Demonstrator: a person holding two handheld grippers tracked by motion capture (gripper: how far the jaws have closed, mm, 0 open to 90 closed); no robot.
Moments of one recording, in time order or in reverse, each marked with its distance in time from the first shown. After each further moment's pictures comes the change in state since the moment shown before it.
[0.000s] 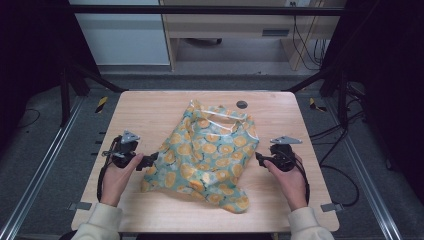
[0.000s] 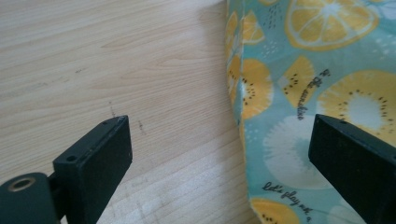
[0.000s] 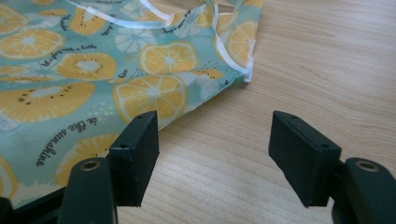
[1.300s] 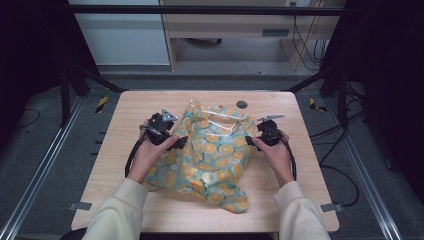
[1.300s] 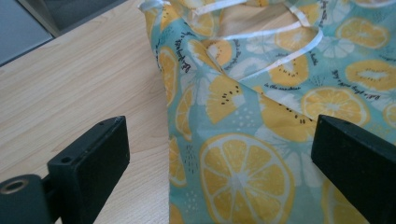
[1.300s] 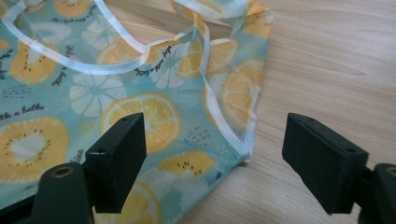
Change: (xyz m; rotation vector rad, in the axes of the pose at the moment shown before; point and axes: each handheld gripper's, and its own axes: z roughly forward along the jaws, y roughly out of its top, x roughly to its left) left arm -0.056 0.087 0.053 0.065 -0.002 0.195; right arm -0.009 0.057 0.071 0.129 -0.003 0.030
